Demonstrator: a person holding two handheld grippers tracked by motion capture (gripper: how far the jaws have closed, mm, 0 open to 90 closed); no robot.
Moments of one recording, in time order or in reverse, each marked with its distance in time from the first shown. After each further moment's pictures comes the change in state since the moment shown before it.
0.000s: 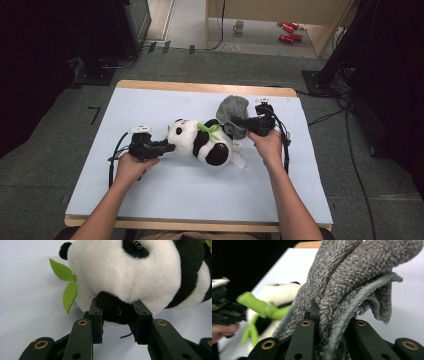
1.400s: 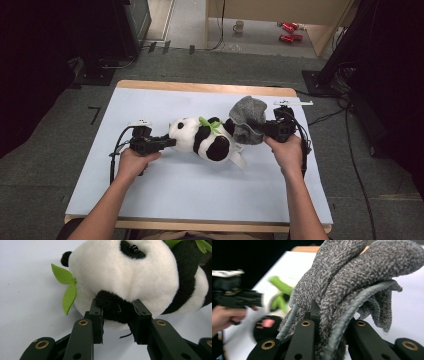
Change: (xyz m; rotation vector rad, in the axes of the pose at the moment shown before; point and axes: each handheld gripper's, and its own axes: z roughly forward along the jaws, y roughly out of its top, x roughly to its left) left arm 0.004 0.014 0.003 -0.006 -0.014 -0.065; right arm 0.025 -0.002 -0.068 -0.028 -0.051 -0.024
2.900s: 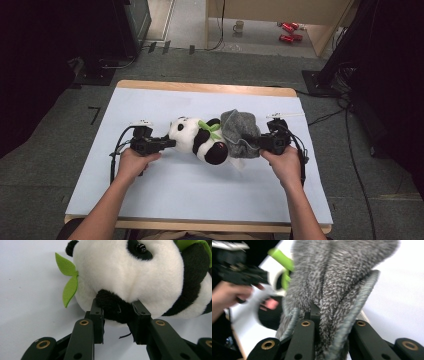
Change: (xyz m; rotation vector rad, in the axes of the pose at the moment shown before) left arm 0.001 0.000 0.002 0.035 0.016 -0.005; right arm 0.010 -0.028 0.005 0.100 0.033 -0.014
